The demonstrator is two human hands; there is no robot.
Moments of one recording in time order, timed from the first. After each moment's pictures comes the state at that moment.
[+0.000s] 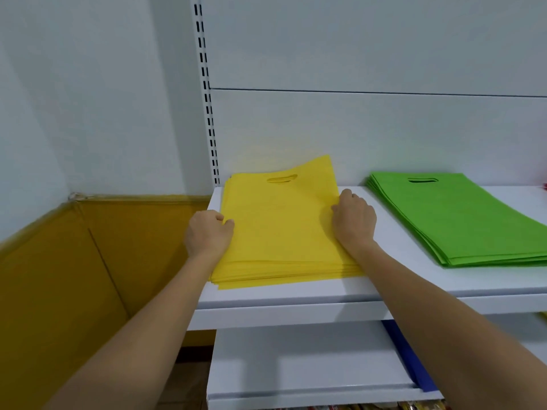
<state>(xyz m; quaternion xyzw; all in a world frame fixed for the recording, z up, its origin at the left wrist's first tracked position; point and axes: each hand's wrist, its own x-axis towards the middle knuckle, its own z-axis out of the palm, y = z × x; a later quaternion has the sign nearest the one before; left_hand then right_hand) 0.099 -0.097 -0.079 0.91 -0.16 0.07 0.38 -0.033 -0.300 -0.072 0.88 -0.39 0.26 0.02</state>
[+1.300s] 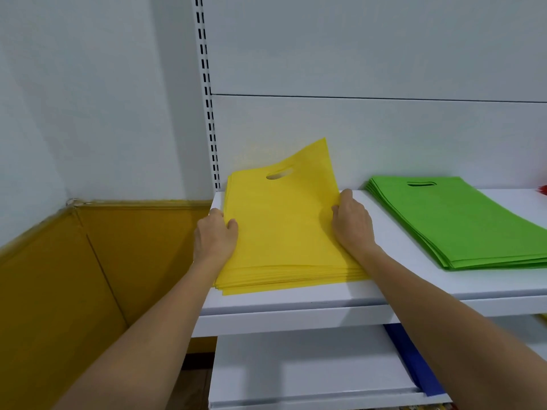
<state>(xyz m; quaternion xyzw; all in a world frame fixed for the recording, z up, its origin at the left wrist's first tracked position) 0.094 -0.101 -0.076 0.90 -0.19 0.06 0.39 -0.034 -0.294 -0.069 0.88 -0.35 0.30 -0.11</state>
